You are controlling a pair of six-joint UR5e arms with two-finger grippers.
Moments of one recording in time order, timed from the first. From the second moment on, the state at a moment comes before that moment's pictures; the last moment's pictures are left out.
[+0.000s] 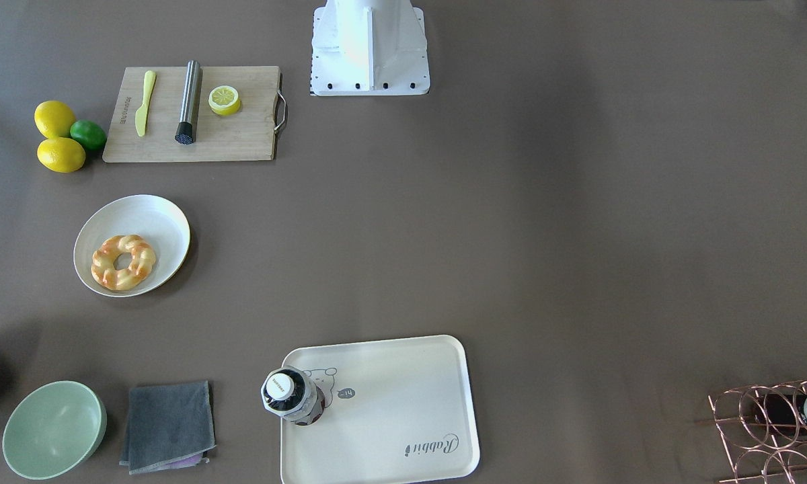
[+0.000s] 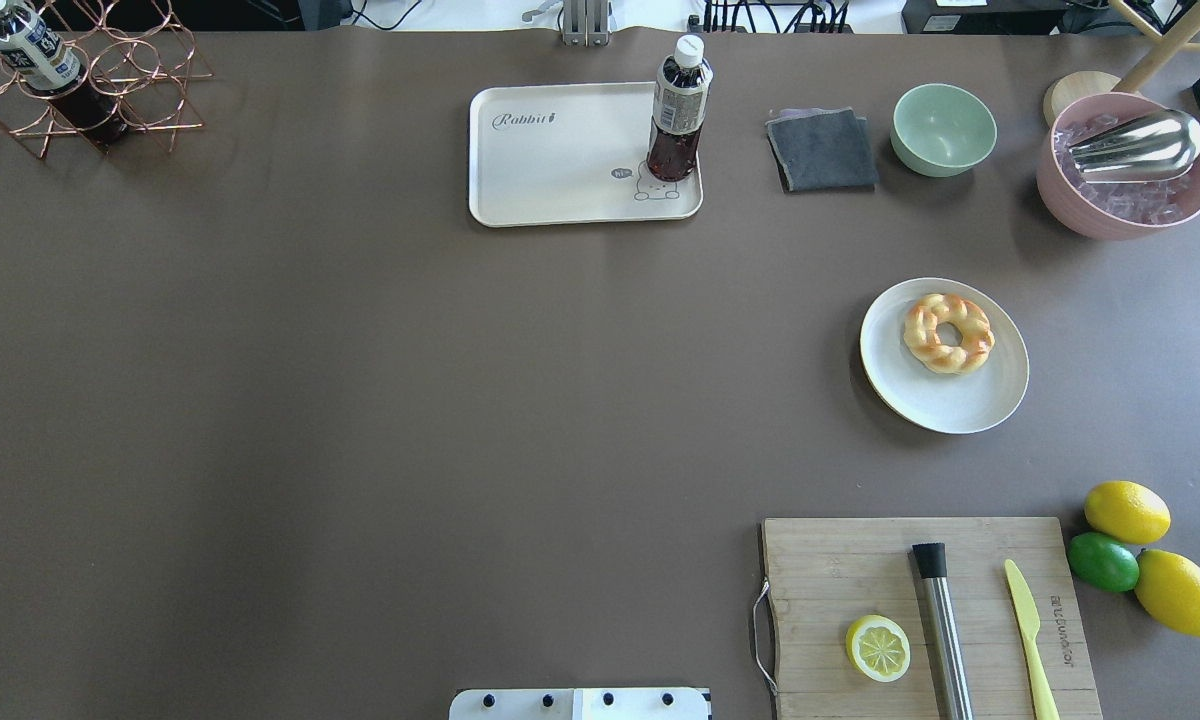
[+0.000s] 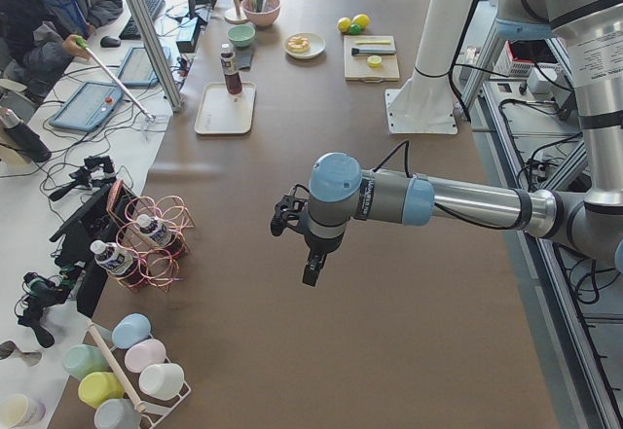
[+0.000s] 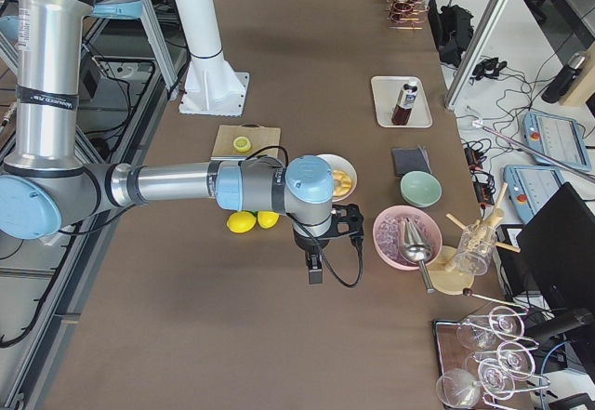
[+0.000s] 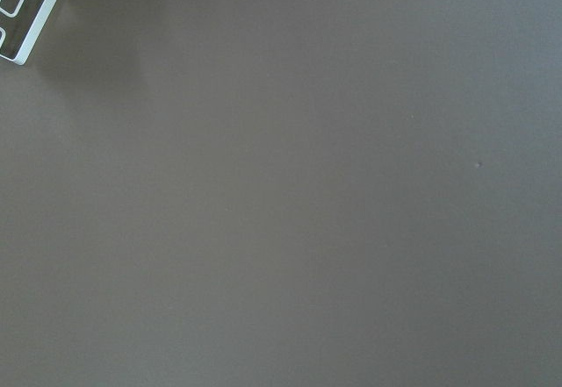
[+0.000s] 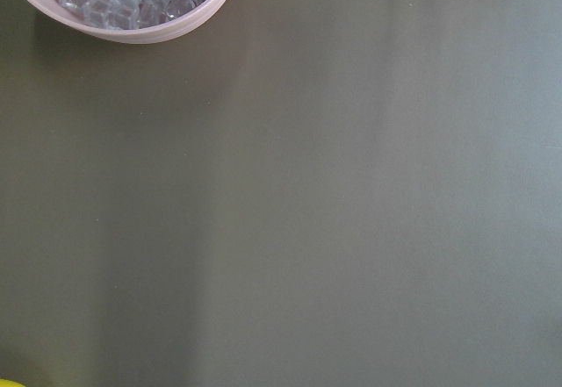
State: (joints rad) left arm -1.60 -1.27 -2.01 -1.56 -2.34 0.22; right arm 1.64 -1.72 1.84 -1.67 2.29 -0.15
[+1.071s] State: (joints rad) left arm -1.58 -1.25 -2.01 -1.66 -2.34 0.22; right arm 1.65 -1.72 1.85 -1.66 2.30 -0.15
